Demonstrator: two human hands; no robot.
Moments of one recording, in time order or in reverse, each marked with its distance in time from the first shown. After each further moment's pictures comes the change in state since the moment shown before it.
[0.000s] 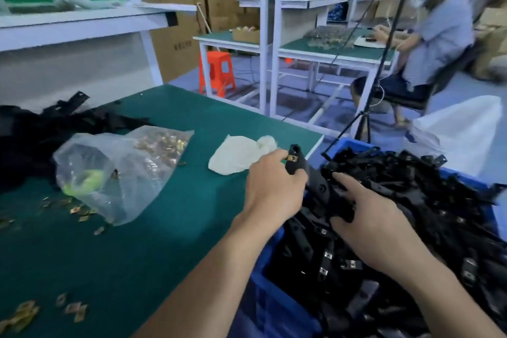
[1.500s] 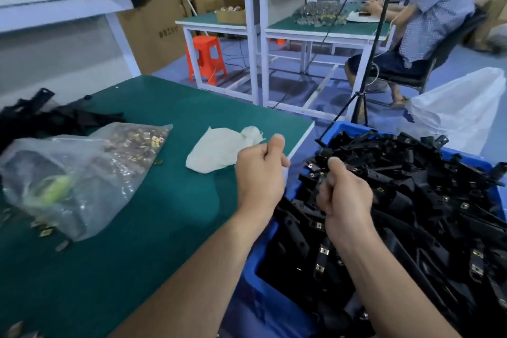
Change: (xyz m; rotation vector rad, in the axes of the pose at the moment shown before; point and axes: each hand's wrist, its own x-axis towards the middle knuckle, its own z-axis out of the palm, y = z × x) left_hand 0.036 -0.012 0.056 -0.348 0.167 -0.039; right_hand 0.067 0.013 0.055 1.425 0.345 0.529
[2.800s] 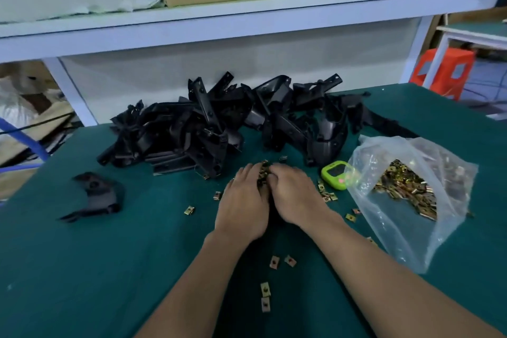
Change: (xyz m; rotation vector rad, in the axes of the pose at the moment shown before) left_hand -0.027 -0.129 -0.473 0.917 0.471 -0.196; right_hand -0.234 0.216 0.410 -0.999 -1.372 -0.933
